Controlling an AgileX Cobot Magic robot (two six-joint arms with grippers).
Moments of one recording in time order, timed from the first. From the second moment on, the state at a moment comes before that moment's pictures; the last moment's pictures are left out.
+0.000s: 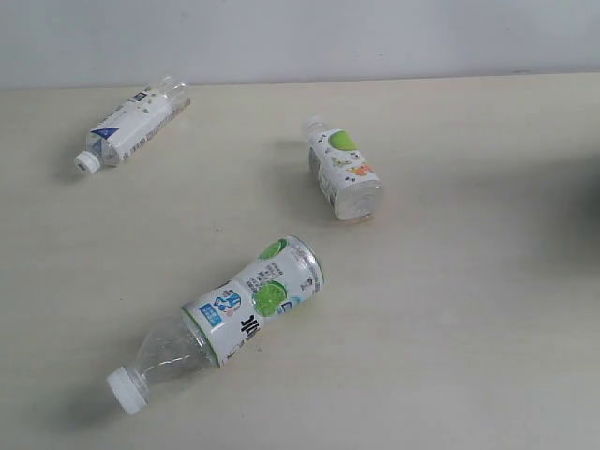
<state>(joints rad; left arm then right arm) -0.01 0.01 0.00 -0.38 0.11 0.05 0.33 0.04 -0.11 0.18 -0.14 -0.10</state>
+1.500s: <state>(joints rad) -0.01 0.01 0.00 -0.38 0.11 0.05 0.36 0.00 -0.16 0.19 0.01 -0.03</state>
